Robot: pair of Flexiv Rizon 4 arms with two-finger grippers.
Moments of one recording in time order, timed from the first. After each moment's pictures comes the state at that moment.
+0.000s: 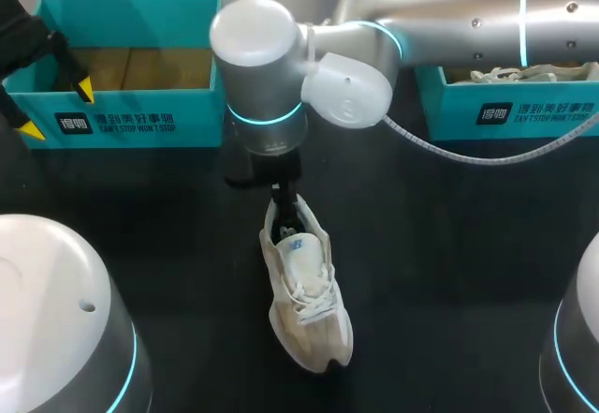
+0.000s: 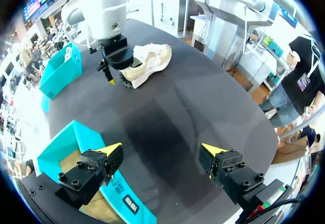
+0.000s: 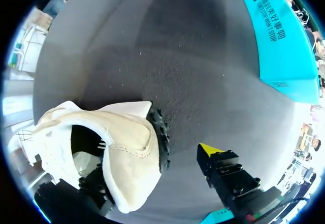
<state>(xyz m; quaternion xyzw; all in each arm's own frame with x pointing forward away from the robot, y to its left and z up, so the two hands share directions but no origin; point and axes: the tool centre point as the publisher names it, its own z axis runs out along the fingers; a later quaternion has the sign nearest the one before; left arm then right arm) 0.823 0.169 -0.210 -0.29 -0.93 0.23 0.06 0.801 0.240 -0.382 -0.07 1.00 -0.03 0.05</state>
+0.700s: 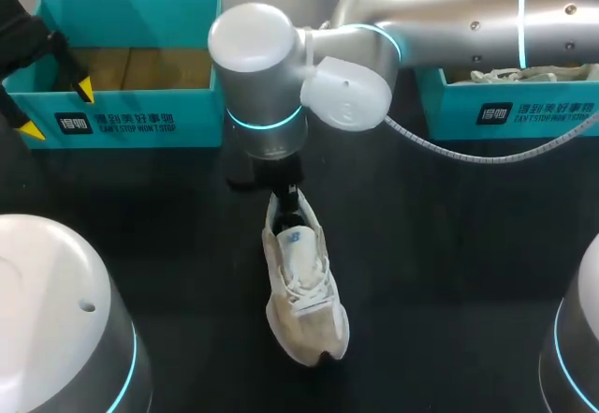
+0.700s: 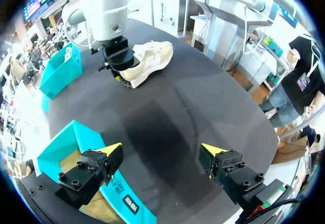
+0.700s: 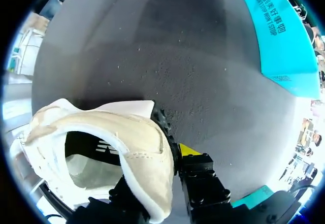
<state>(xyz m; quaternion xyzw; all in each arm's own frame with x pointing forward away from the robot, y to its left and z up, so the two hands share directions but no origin) 0.823 0.169 -0.210 -0.29 -0.93 0.23 0.06 0.797 0.233 -0.383 -0.05 1.00 -0.05 0.05</state>
